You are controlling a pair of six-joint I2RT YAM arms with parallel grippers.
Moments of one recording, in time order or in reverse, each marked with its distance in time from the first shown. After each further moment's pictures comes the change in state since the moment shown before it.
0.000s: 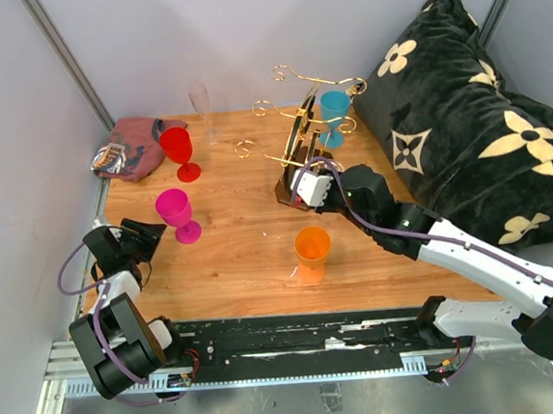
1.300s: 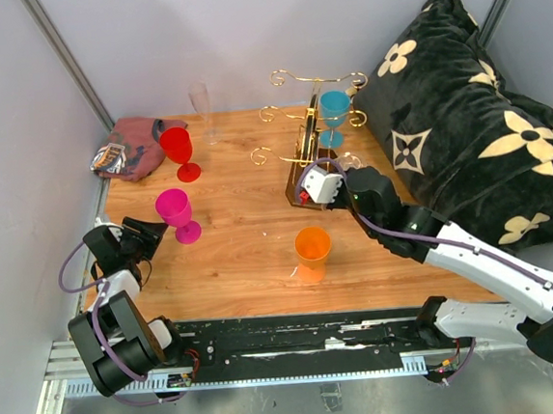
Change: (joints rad) left arm 0.000 0.018 0.003 0.027 0.053 0.009; right arm 0.005 -0.030 -0.007 -0.007 0.230 -0.107
